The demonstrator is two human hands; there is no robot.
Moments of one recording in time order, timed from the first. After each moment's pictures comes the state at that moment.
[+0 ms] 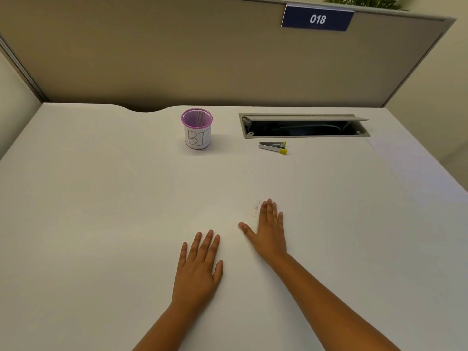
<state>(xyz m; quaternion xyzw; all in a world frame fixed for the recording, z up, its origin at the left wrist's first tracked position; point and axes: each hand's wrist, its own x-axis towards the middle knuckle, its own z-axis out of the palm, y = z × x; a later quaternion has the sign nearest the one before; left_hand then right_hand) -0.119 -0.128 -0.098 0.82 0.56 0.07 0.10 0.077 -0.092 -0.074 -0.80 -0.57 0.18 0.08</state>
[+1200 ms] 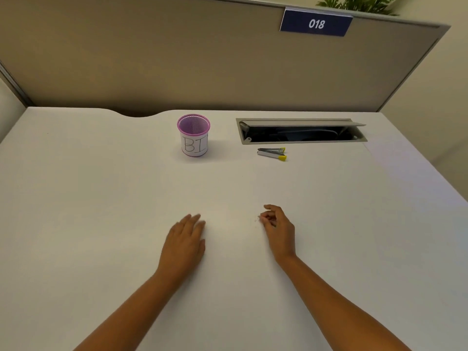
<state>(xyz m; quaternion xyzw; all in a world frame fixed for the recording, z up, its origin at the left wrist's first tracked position) -0.133 -0.039 -0.074 0.86 0.50 0.12 0.05 0.098 -0.075 -0.063 -0.74 -0.43 0.26 0.44</state>
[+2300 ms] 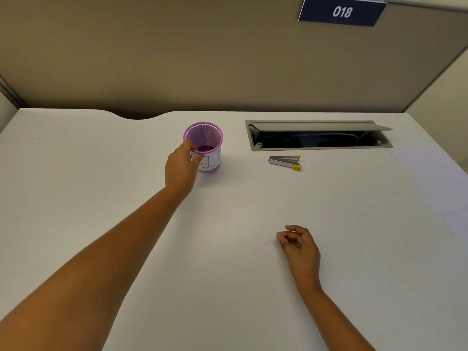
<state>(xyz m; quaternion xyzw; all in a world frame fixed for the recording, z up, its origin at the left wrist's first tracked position) -0.084 0.145 -0.001 0.65 0.61 0.36 0.27 0.106 -0.067 -0.052 -0.72 -0.32 0.32 0.52</state>
